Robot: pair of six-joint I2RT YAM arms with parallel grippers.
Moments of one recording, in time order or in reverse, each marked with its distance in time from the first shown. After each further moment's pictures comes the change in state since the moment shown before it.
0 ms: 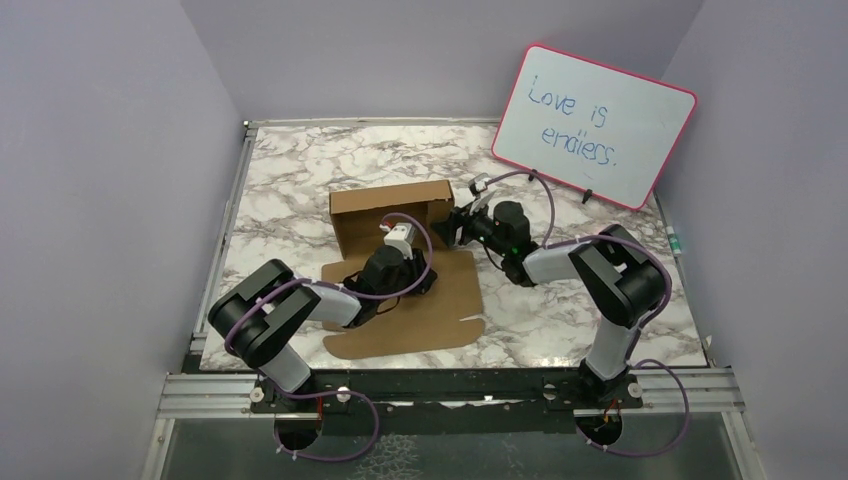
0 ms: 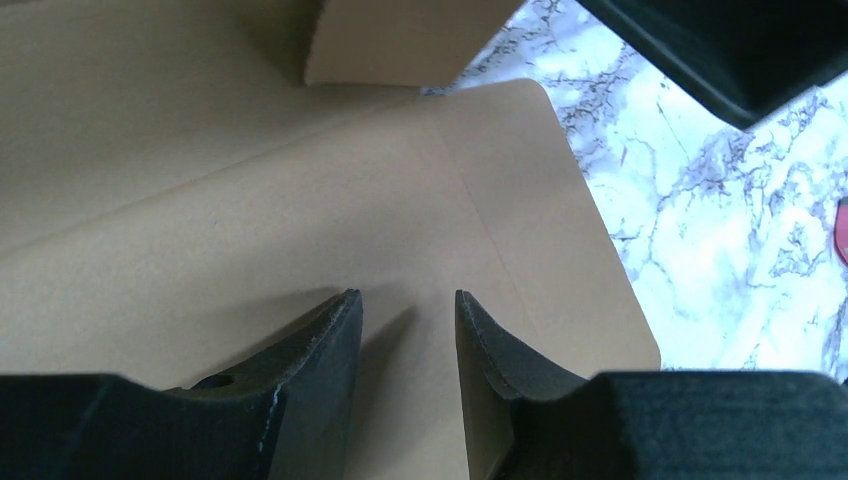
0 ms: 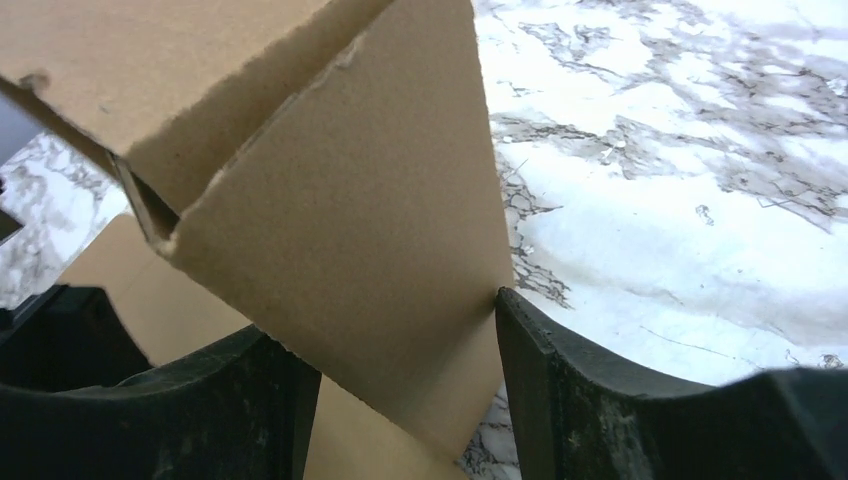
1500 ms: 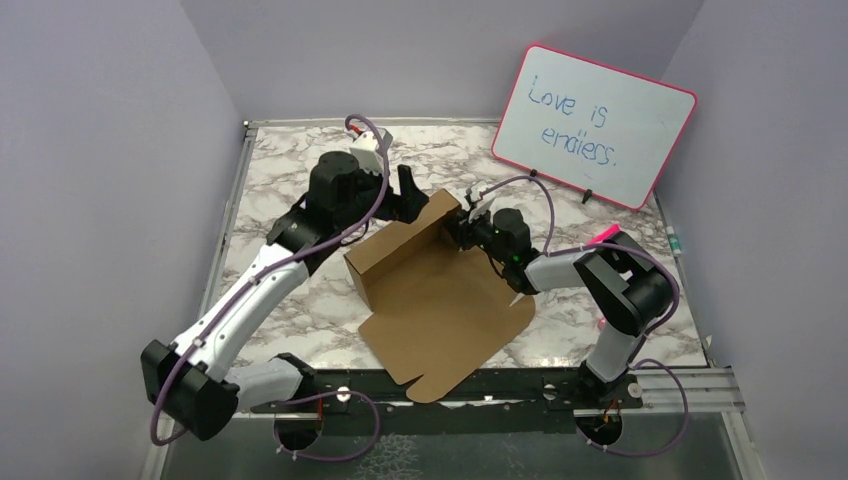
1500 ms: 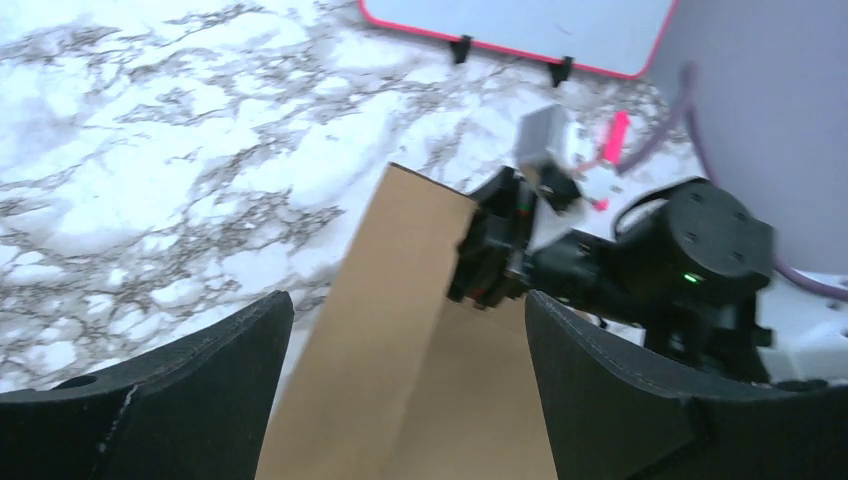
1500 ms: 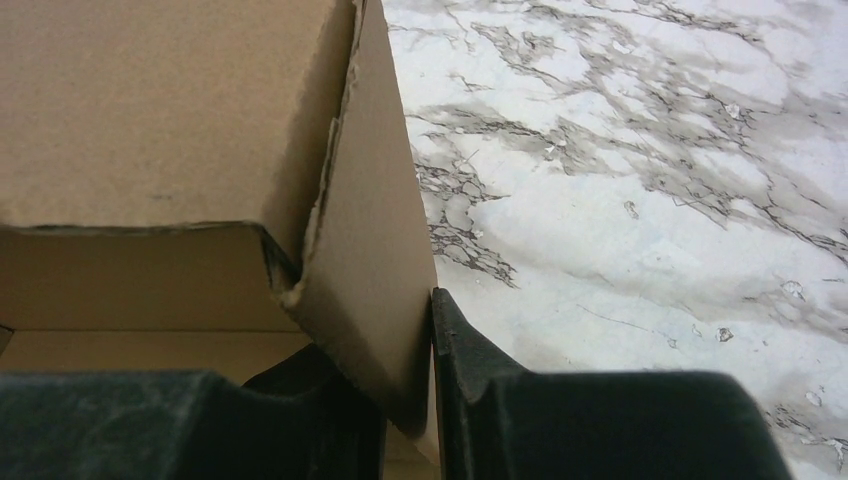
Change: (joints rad) left arm 0.159 -0.463 0.676 -0.958 0.139 0.253; right arm 0.043 -0.048 -0.051 -0.010 0.132 -0.164
